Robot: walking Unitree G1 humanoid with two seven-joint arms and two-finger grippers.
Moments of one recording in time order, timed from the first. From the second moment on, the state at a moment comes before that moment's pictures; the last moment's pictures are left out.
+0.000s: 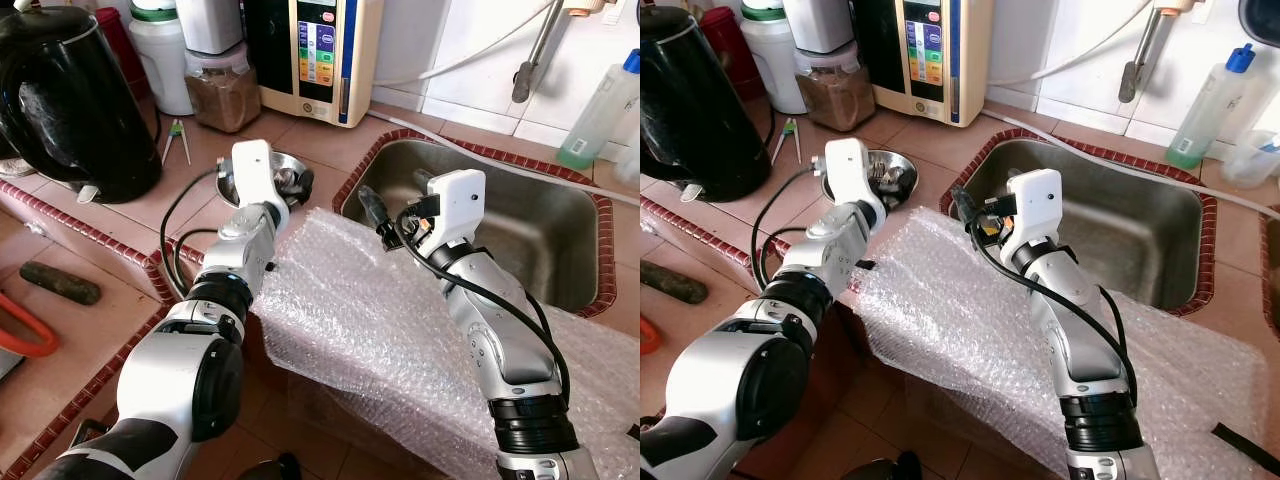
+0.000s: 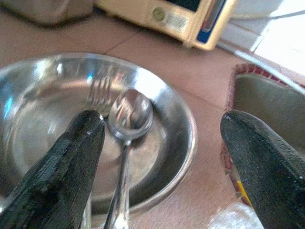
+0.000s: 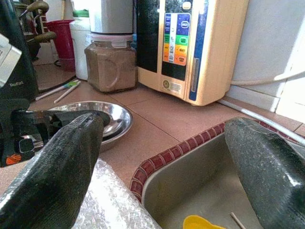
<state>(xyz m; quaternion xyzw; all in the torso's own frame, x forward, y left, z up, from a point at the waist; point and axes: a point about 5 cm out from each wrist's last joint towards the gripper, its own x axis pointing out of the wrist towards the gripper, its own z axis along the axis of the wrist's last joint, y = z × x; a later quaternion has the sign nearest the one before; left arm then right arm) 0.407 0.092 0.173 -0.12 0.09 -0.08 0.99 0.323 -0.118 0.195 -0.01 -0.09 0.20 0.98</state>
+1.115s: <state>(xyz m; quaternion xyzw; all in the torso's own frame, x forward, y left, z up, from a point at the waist) 0.409 0.108 0.170 -0.09 0.16 -0.12 0.98 0.323 -0.120 0.195 -0.01 -0.09 0.20 0.98</state>
